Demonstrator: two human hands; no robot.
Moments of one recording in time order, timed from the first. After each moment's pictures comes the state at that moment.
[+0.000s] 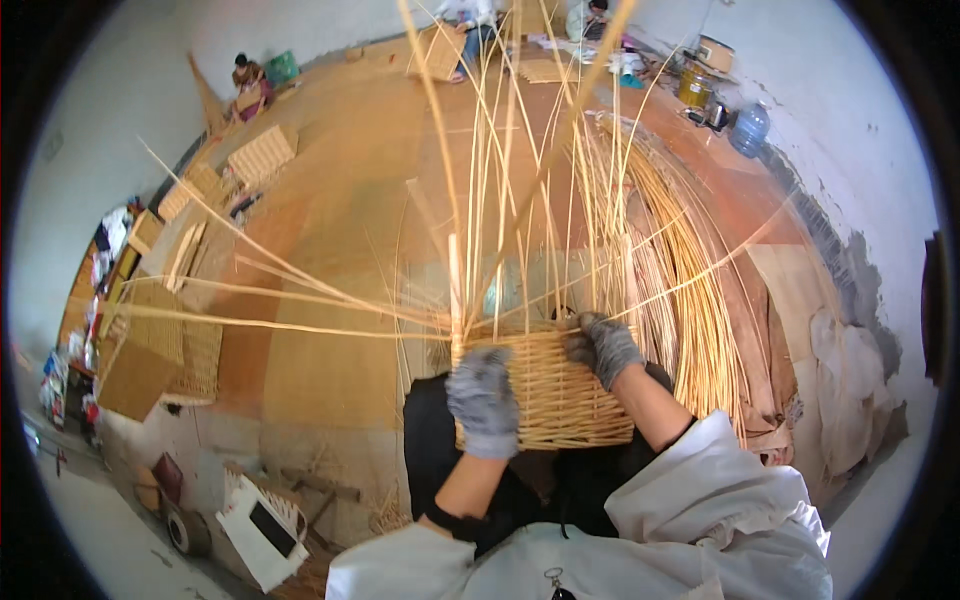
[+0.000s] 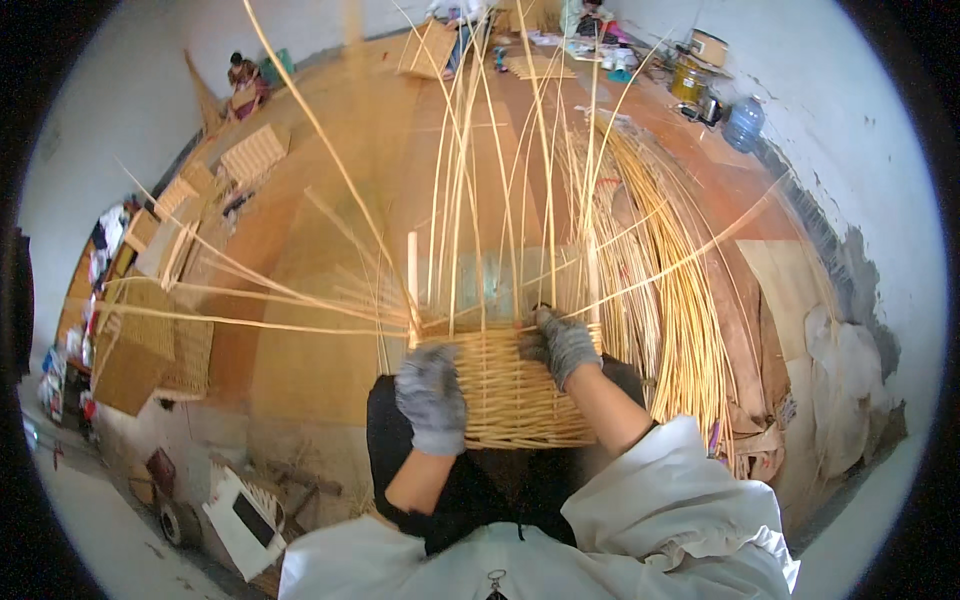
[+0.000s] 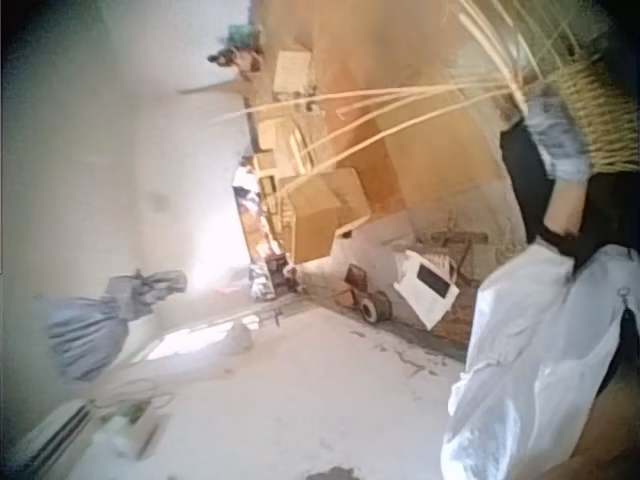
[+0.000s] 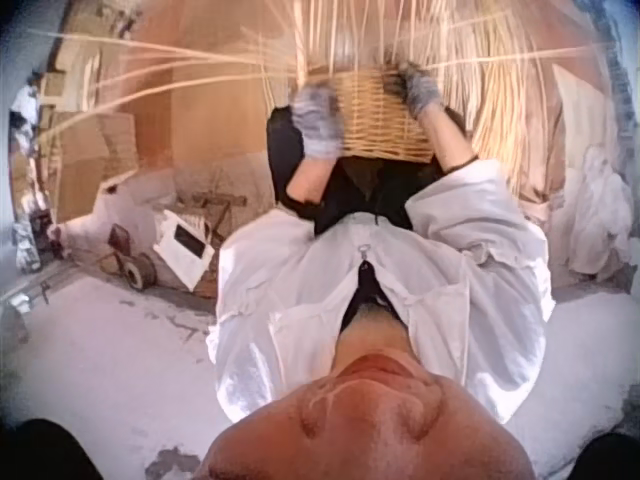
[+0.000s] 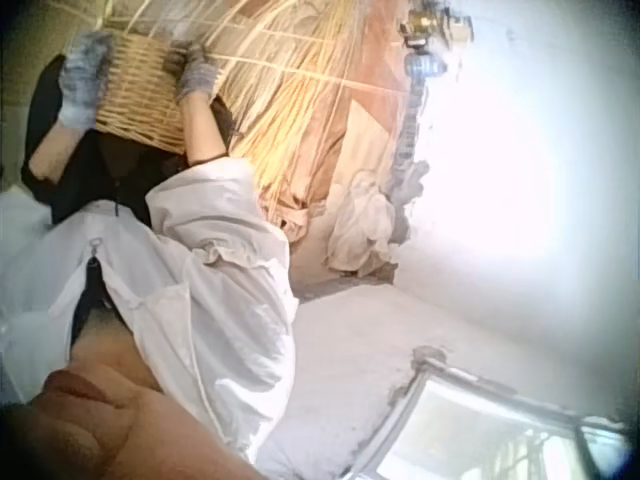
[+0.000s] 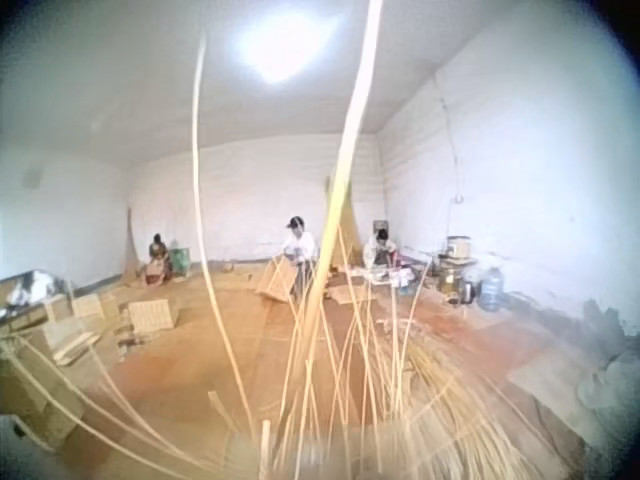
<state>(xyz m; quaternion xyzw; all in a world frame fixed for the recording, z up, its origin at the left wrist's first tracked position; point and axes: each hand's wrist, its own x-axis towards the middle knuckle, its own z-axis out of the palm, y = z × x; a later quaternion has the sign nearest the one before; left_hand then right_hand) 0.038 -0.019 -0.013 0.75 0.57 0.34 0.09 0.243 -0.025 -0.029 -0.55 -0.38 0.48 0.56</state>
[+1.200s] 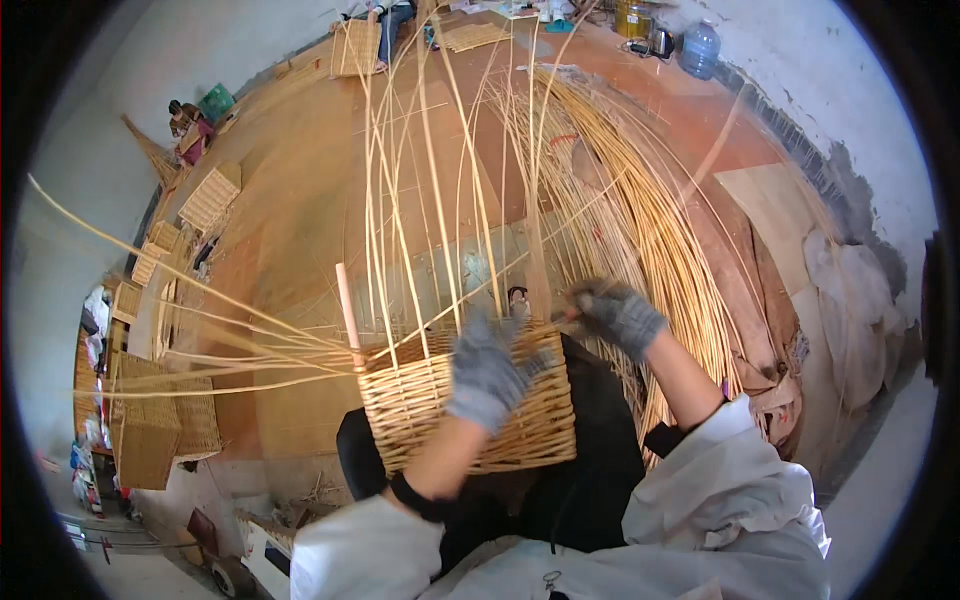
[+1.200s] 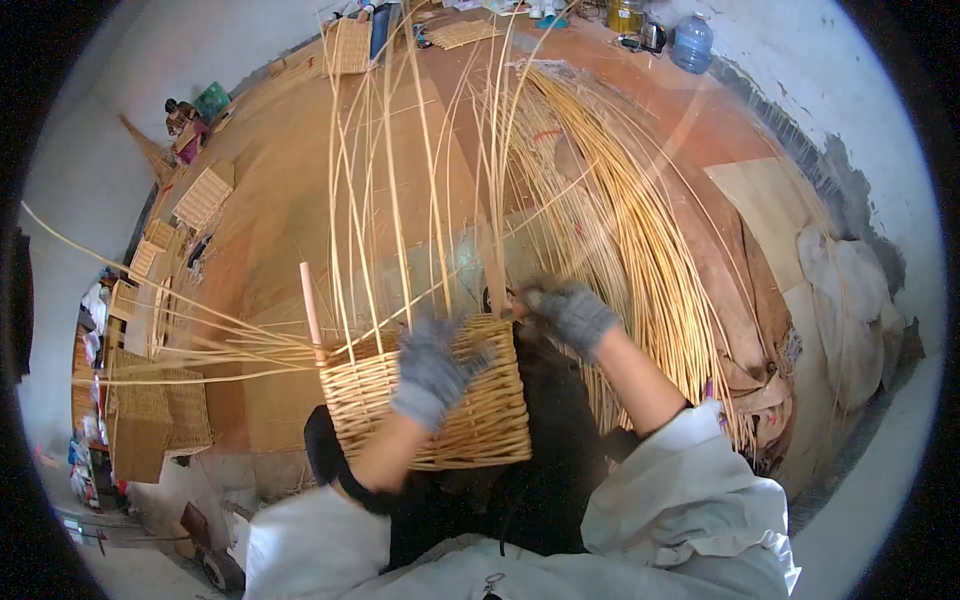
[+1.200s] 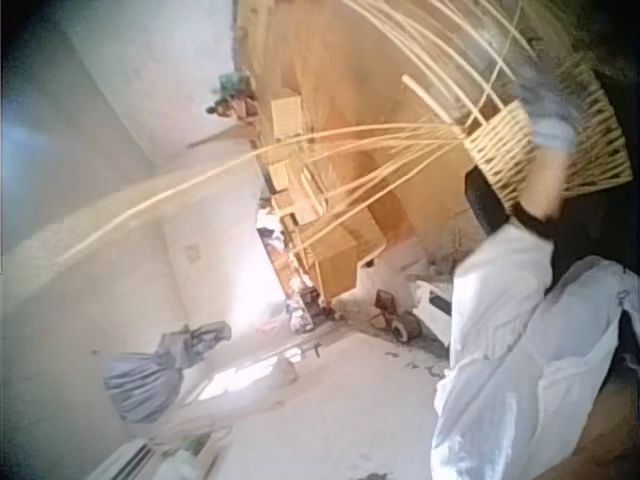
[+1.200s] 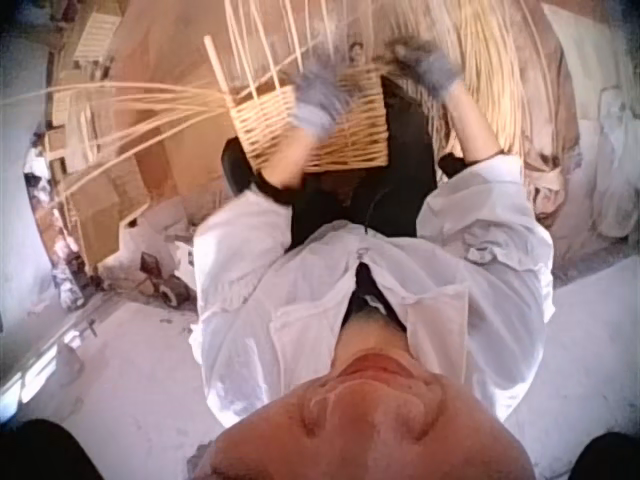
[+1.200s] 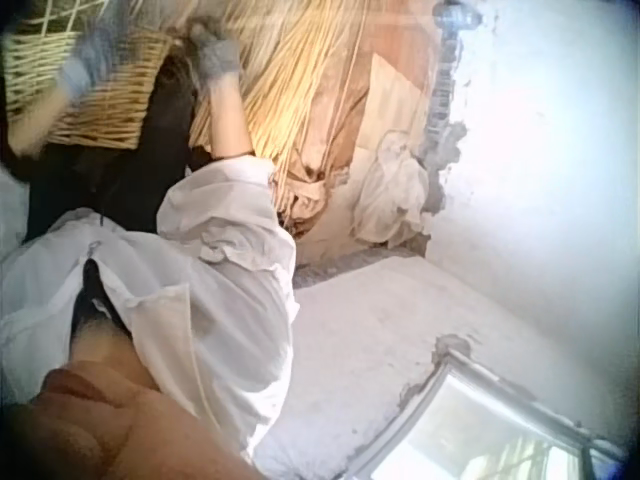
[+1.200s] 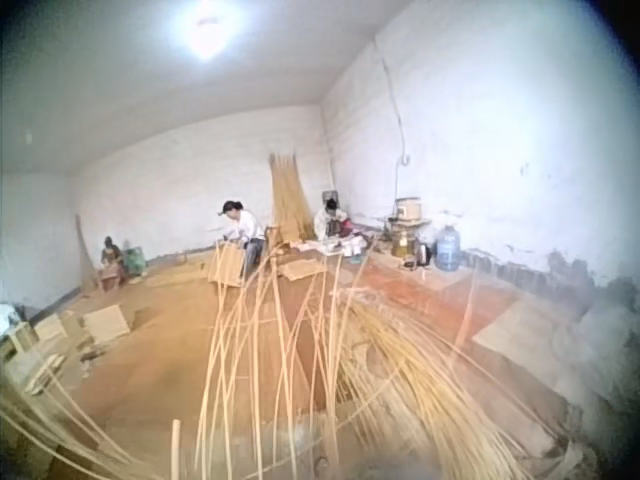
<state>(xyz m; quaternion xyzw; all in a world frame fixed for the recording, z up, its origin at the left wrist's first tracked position) 0.182 -0.006 0.021 0.91 0.42 0.01 0.04 0.380 -0.067 -0.012 -0.53 -0.26 0.59 0.56</state>
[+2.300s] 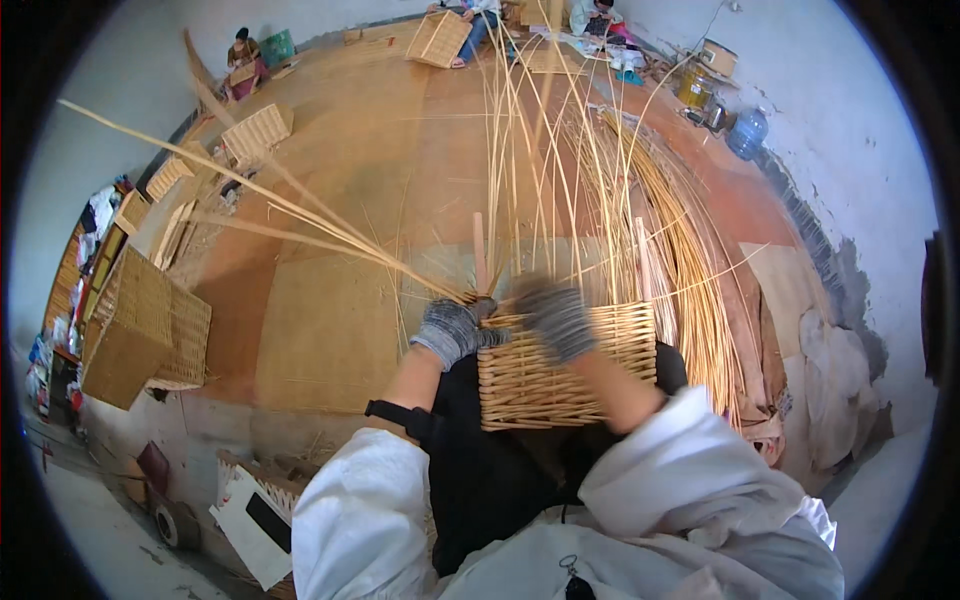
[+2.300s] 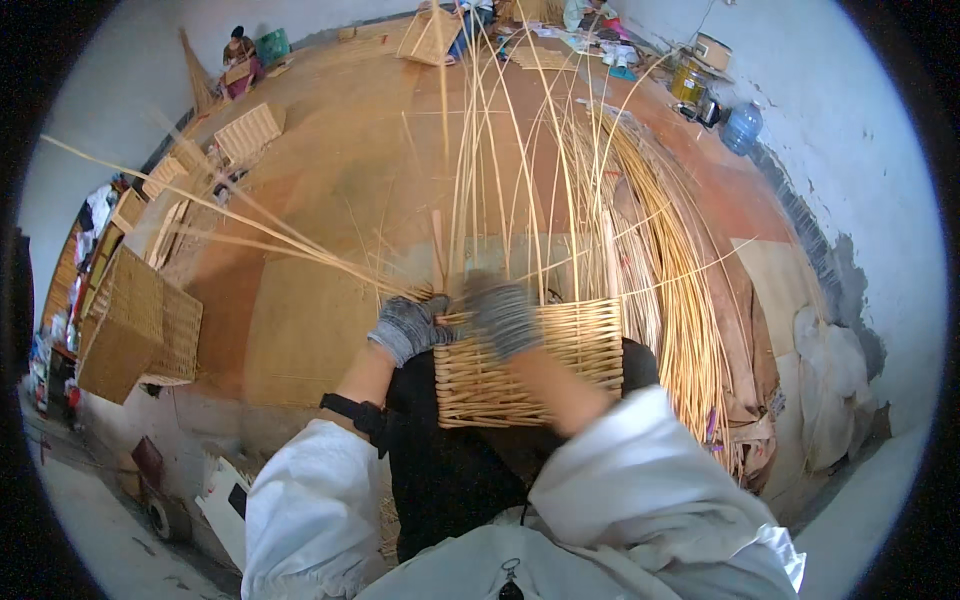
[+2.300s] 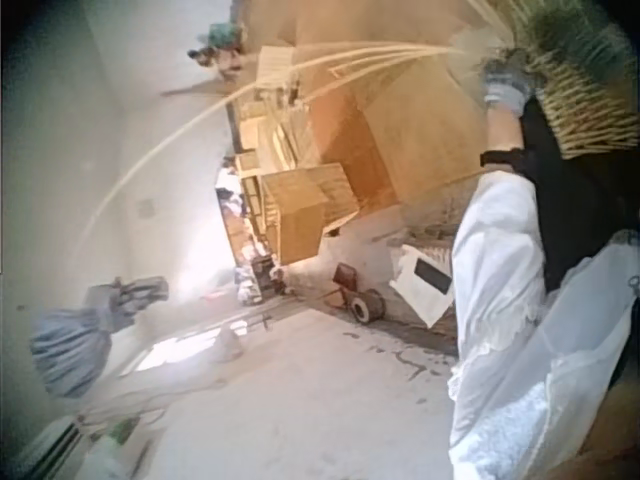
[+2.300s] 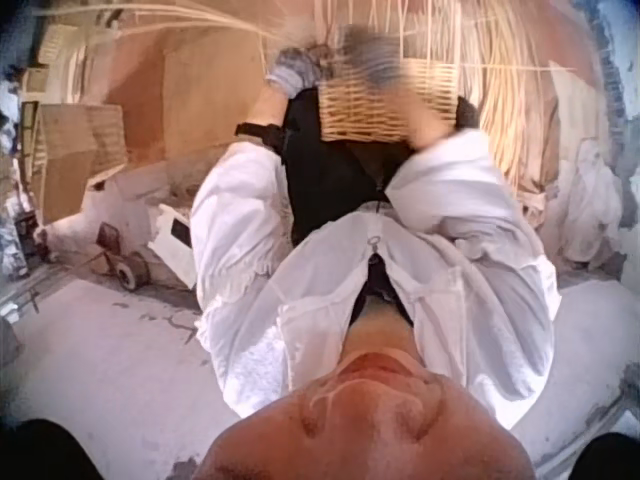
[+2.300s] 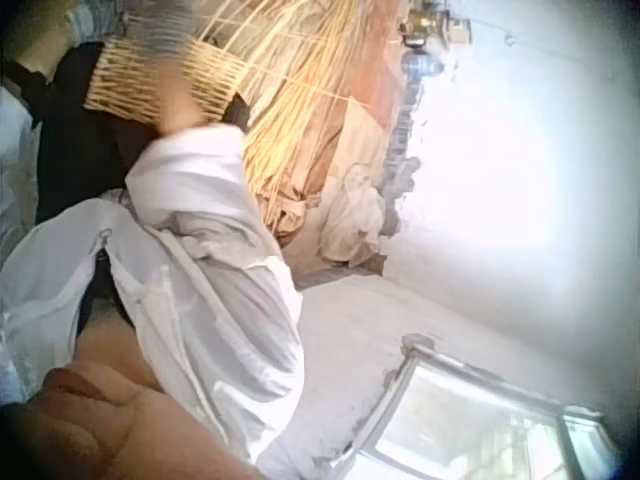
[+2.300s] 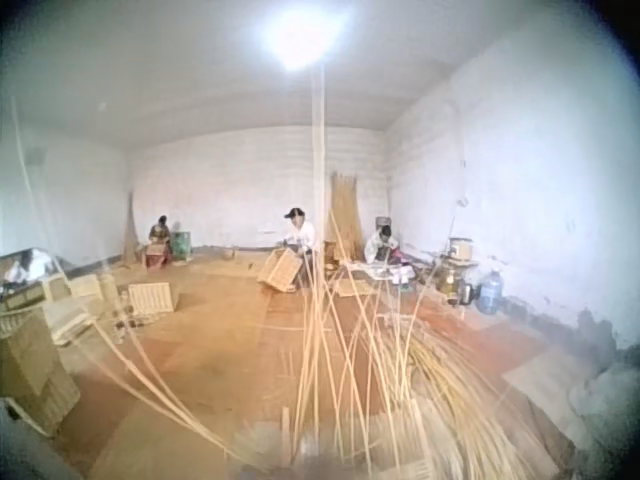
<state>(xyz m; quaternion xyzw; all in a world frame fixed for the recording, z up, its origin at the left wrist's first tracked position) -0.043 0.085 -0.019 0.93 0.35 0.04 0.12 0.109 -0.009 0.073 -0.59 -0.76 0.02 0.27</state>
